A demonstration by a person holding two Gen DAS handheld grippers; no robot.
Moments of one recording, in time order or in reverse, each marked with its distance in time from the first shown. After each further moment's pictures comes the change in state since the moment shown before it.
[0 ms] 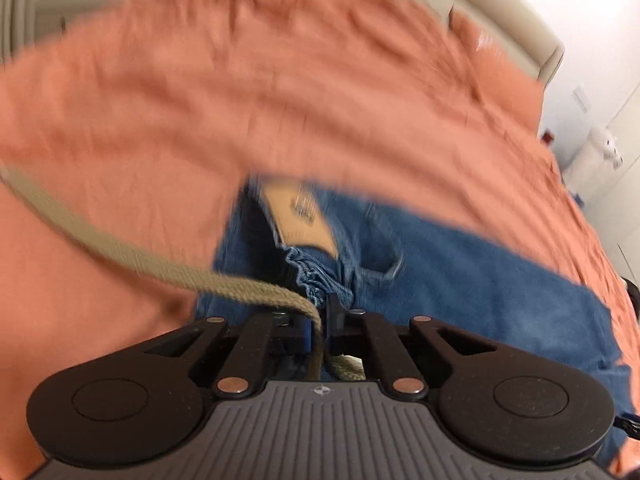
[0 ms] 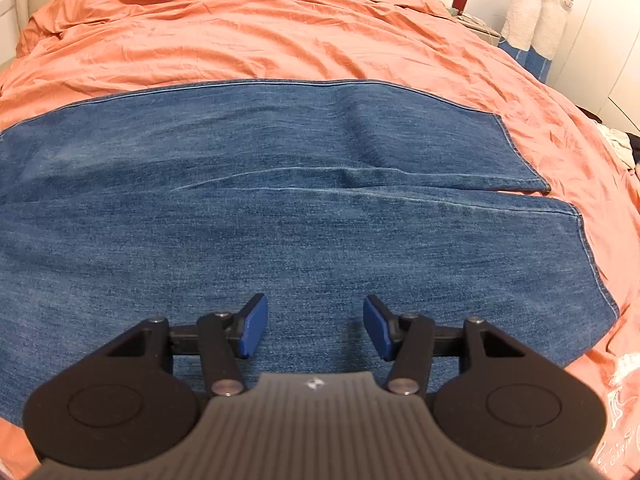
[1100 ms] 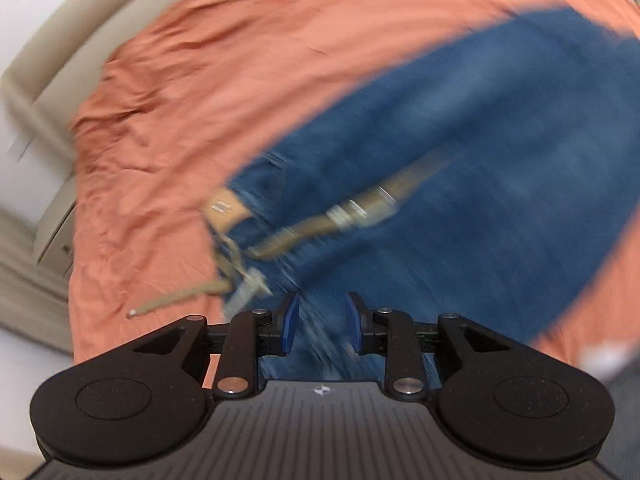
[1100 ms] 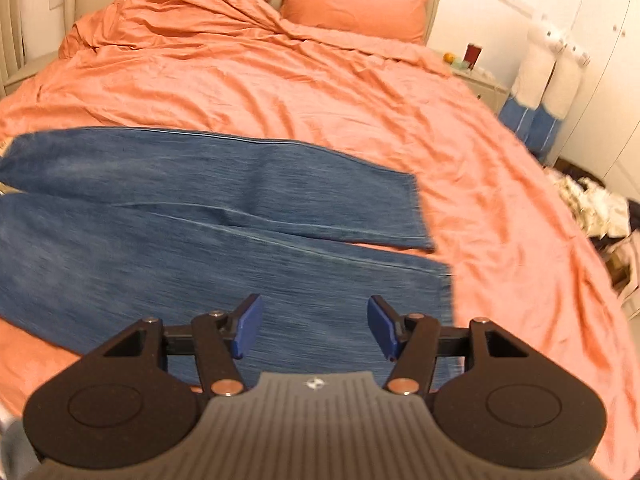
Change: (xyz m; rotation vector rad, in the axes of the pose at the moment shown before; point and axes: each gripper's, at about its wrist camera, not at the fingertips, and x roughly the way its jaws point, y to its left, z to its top) left arm -0.103 -0.151 -0.105 0.918 0.249 0.277; right arm -0.106 -0.178 0.008 -0.171 -0.114 0.062
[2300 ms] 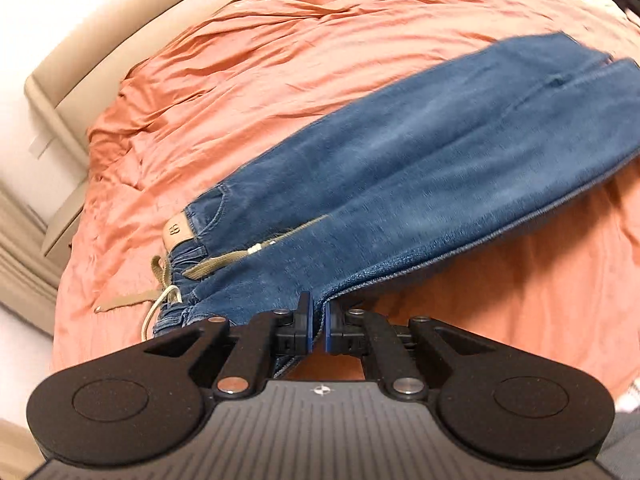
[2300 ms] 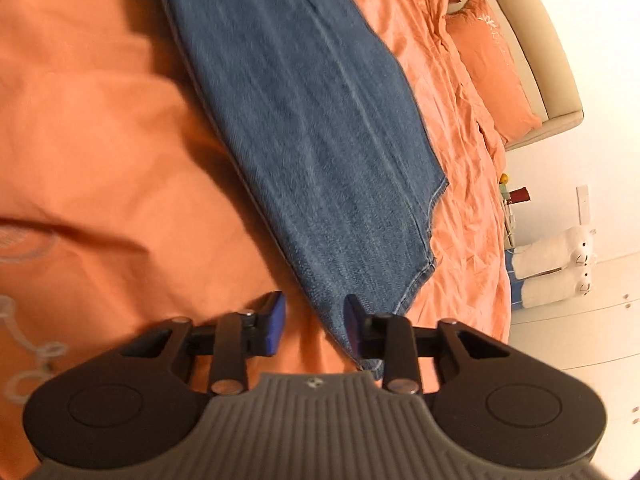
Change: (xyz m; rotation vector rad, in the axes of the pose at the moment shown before) left arm 0.010 -0.093 0.022 -0.167 -0.108 0.075; right arm 0.103 -0.012 -0.138 -0.889 0.036 -0.227
